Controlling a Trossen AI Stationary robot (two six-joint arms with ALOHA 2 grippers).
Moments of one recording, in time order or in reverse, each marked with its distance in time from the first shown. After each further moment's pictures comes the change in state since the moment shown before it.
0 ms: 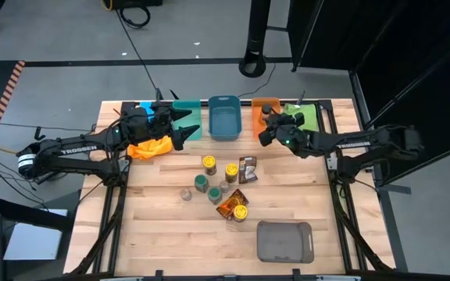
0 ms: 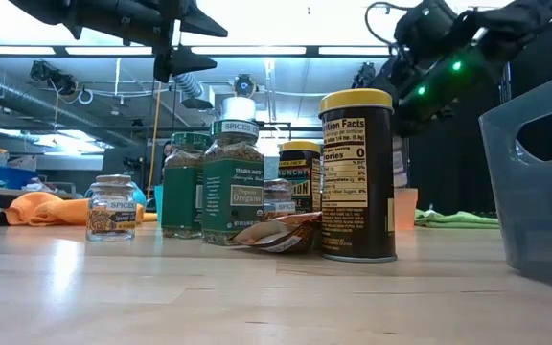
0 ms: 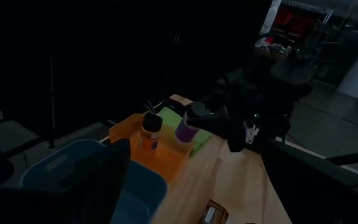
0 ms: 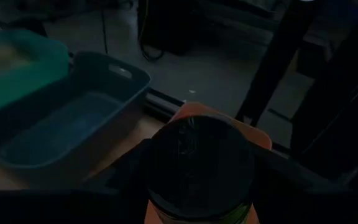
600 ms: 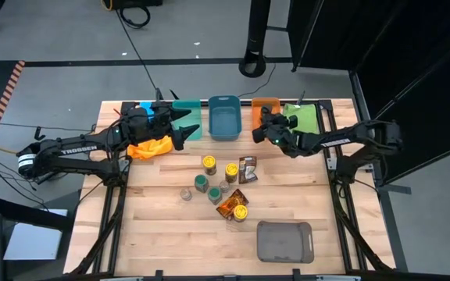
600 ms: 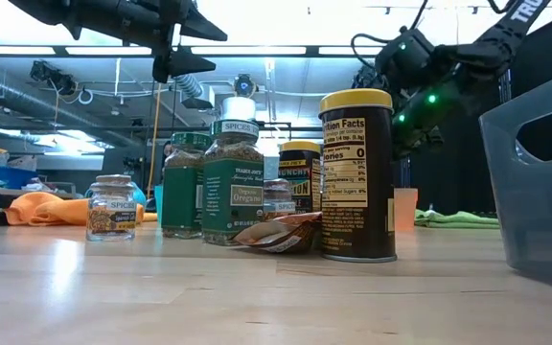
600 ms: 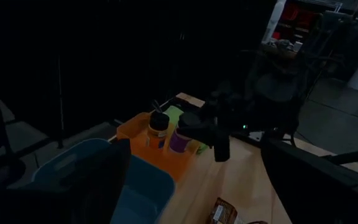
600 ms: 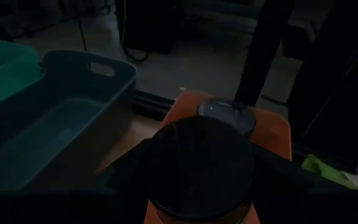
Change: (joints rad) left arm 0.000 0.000 -0.002 -0.010 -0.020 0.023; right arm -0.048 0.217 0.000 0.198 0.032 0.129
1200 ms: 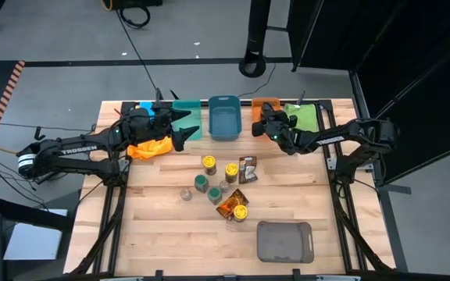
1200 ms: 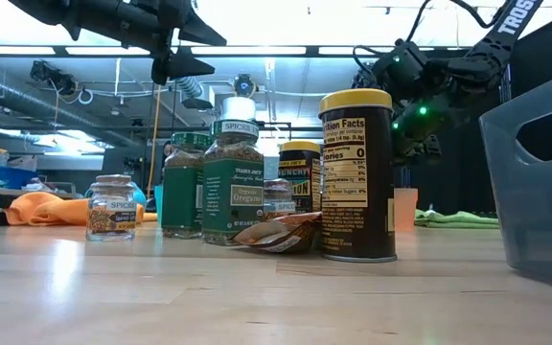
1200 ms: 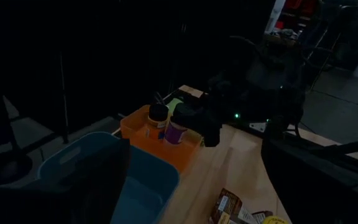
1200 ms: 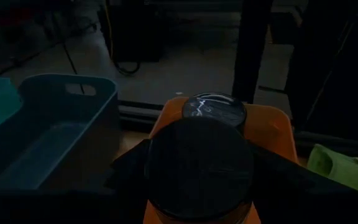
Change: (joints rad) left arm 0.000 0.000 0.000 -0.032 0.000 0.022; right arm -0.056 0.062 0.000 0.106 0.003 0.102
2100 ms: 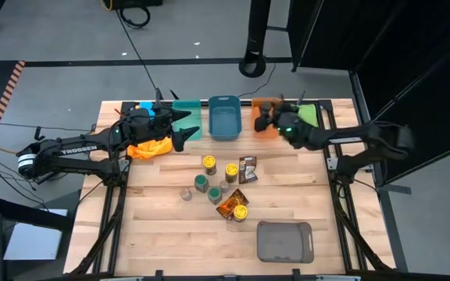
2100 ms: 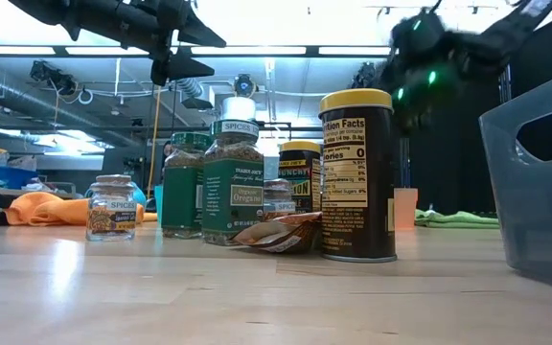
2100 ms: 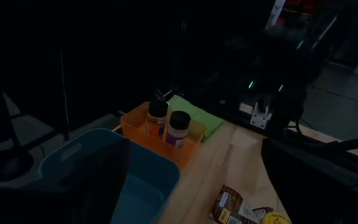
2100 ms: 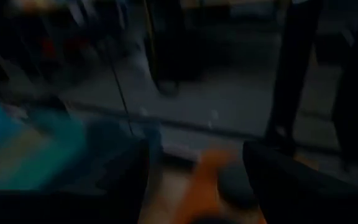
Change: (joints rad) left arm 0.000 0.000 0.000 -0.014 0.000 0.001; right arm -0.039 -0.217 -0.001 0.061 -0.167 -0.194
